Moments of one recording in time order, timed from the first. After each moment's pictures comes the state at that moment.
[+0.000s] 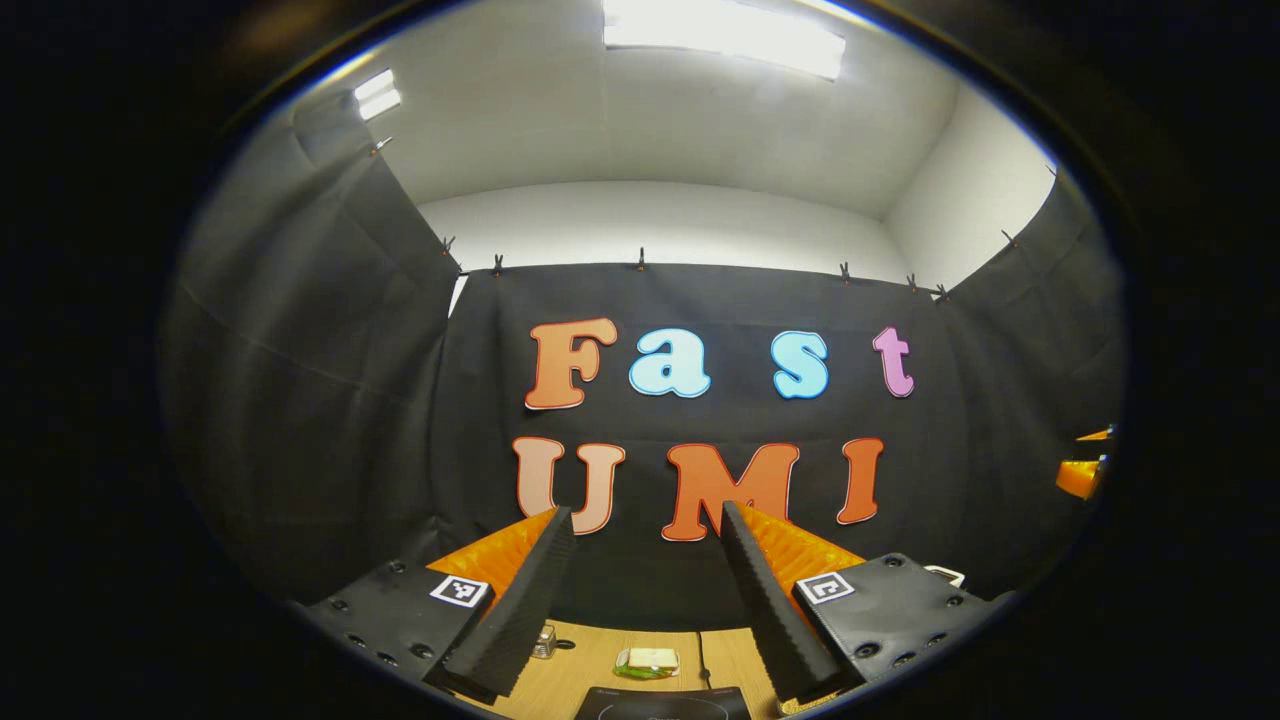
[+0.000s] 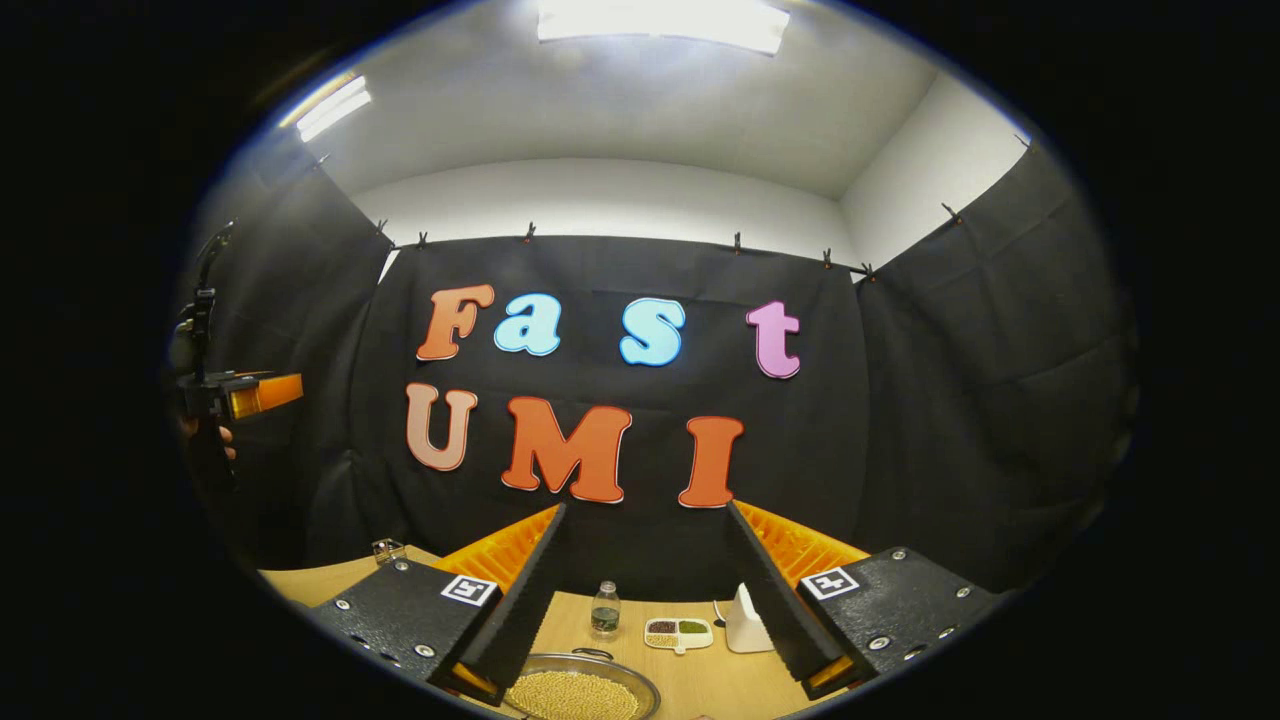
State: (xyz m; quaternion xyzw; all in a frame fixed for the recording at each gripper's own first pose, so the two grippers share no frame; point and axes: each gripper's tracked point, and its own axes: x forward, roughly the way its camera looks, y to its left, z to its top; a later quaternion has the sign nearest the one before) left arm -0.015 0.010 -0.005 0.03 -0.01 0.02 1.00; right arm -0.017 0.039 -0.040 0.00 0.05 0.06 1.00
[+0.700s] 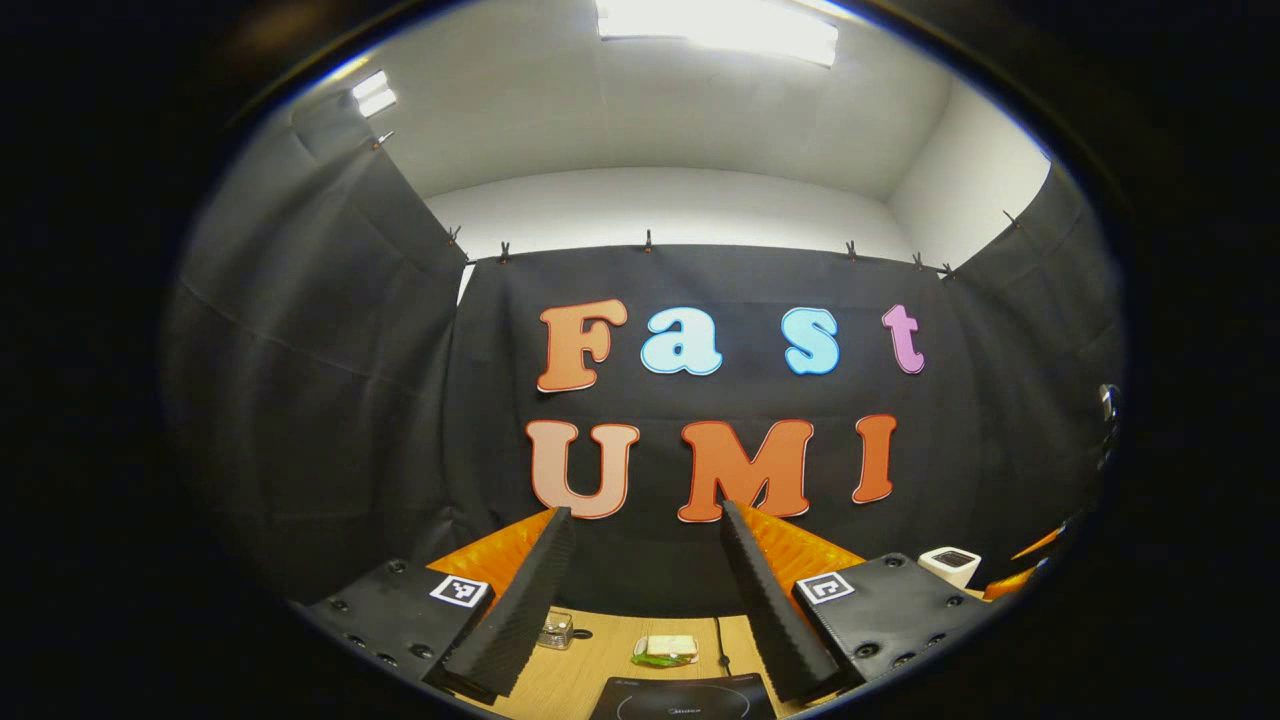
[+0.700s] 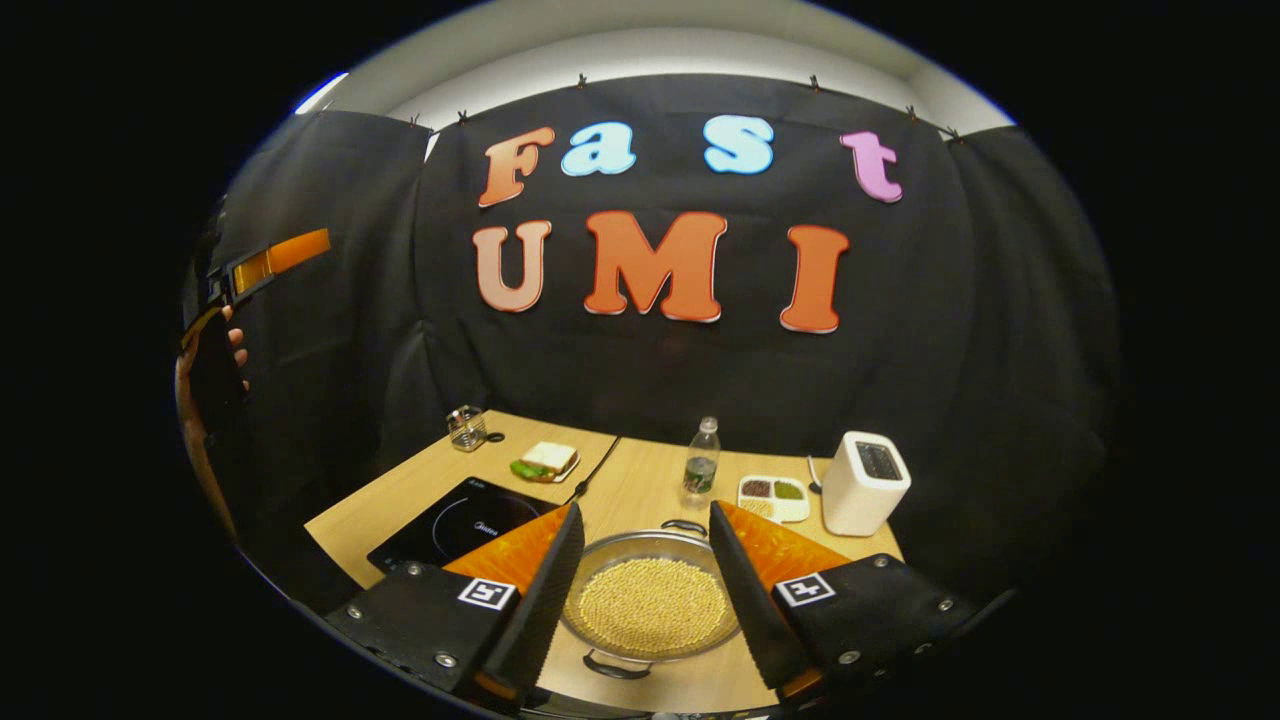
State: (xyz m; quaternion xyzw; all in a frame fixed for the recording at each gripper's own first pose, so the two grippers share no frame) left arm -0.016 0.038 -0.041 0.04 0.02 0.04 1.00; right arm -0.057 0.130 -0.216 0.02 0.33 0.19 0.93
